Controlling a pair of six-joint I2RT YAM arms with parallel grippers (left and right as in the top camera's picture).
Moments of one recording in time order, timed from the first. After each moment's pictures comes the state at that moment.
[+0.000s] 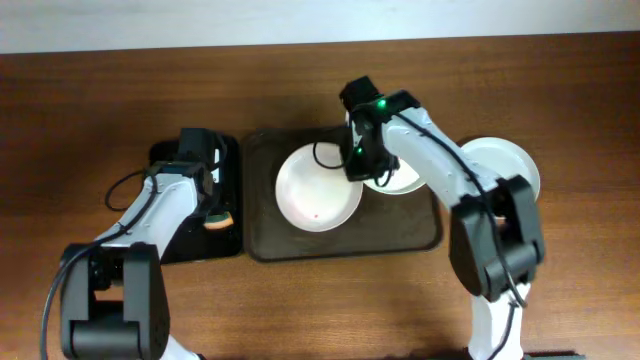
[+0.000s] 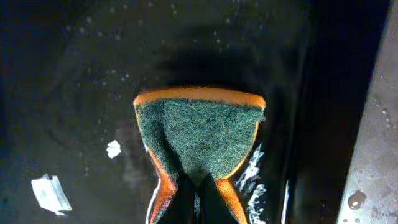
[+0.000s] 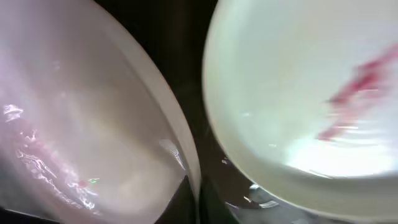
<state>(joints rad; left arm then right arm) -0.07 1.76 1.06 -0.64 -0.06 -0.18 0.41 2.10 1.72 -1.08 -0.10 0.23</state>
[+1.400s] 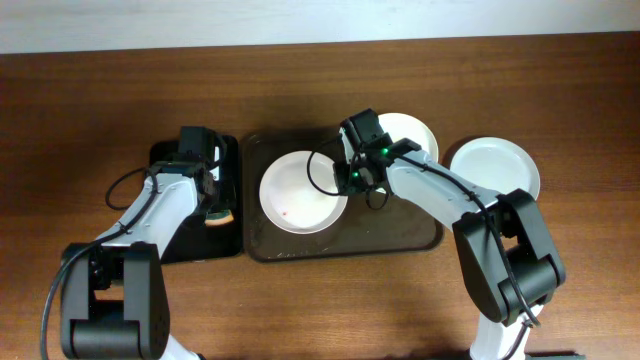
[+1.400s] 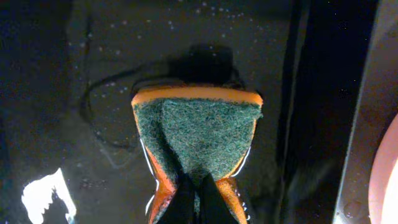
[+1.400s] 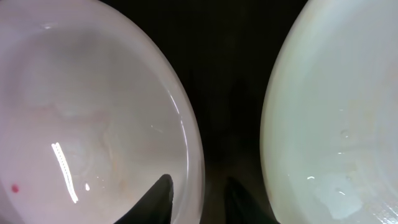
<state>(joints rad) -0.07 1.77 1.06 -0.61 -0.06 -0.17 0.45 1.97 1.28 -0.48 -0.14 0.25</state>
